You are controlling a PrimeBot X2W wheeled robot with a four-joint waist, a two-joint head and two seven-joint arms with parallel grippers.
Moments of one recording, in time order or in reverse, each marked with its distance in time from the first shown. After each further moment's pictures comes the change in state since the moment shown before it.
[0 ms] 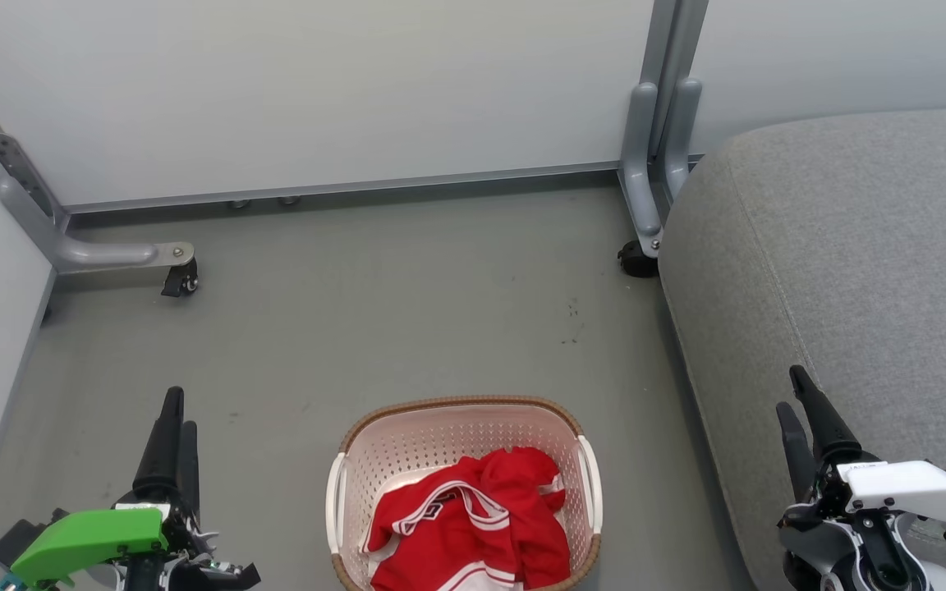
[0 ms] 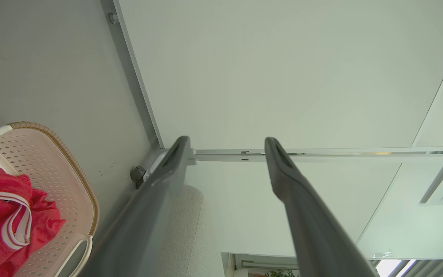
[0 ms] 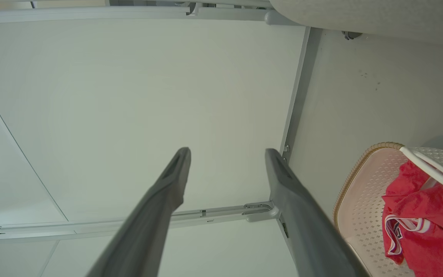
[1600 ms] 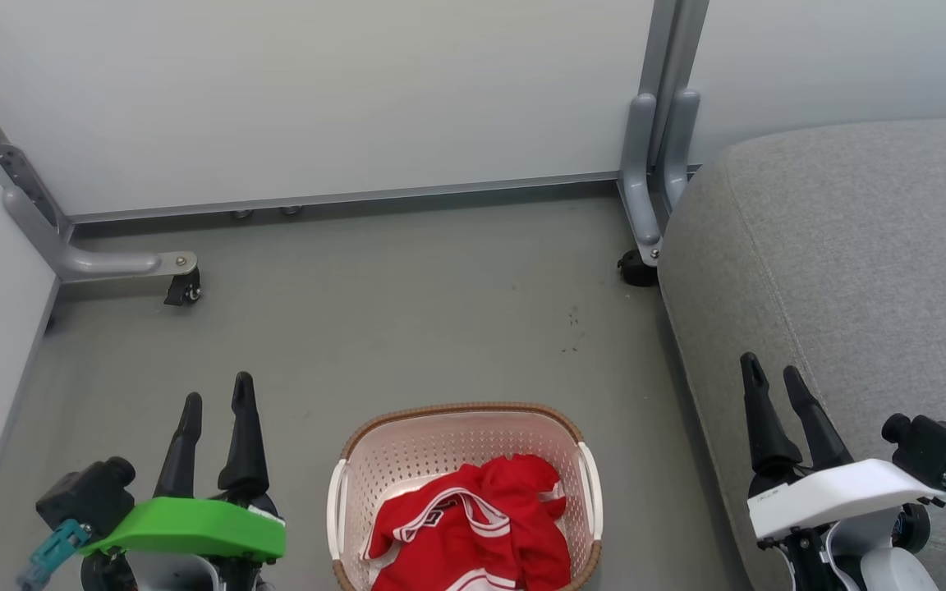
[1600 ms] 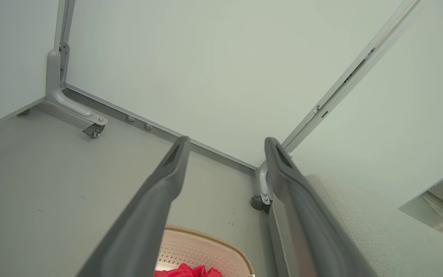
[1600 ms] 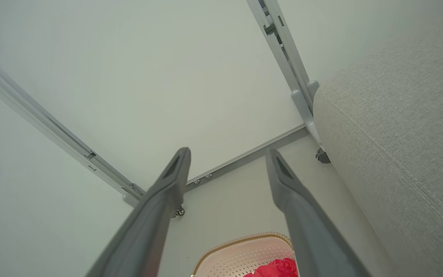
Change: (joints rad) left arm 0.061 0.007 -0.151 -0.176 0.938 0.102 -0.180; right arm 0.065 -0.004 0.114 -0.180 -0.936 0.000 -0.182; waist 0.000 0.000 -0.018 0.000
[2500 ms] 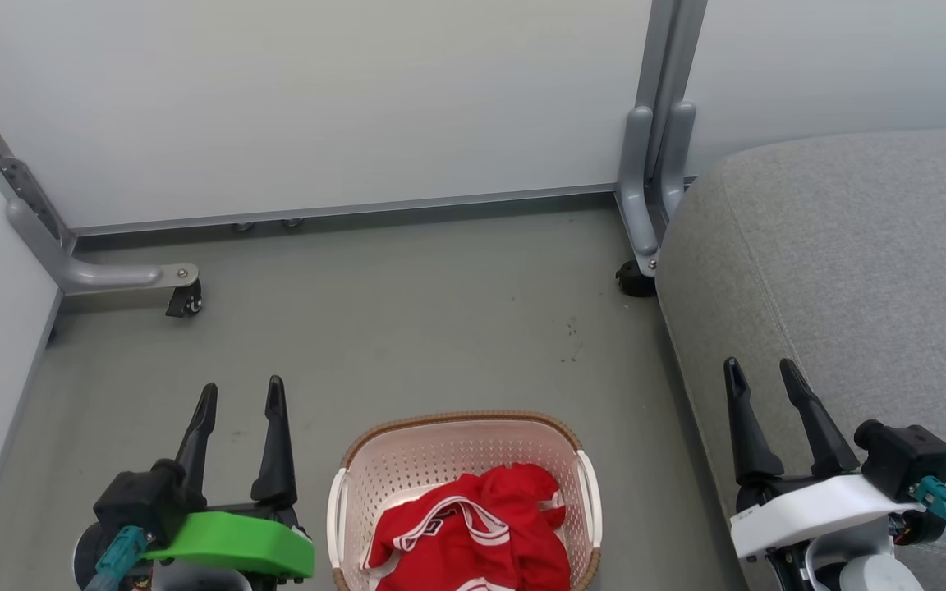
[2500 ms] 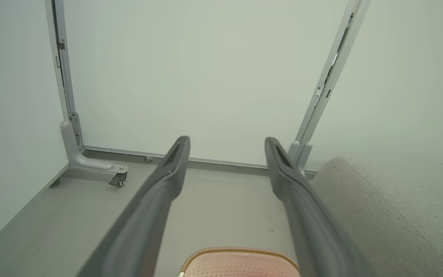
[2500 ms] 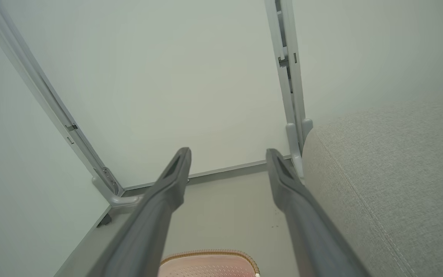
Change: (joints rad) left arm 0.019 0.034 -0.079 -0.033 0.297 0.035 -0.071; right arm 0.022 -0.001 0.025 -0.030 -0.288 0.000 -0.071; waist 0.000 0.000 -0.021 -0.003
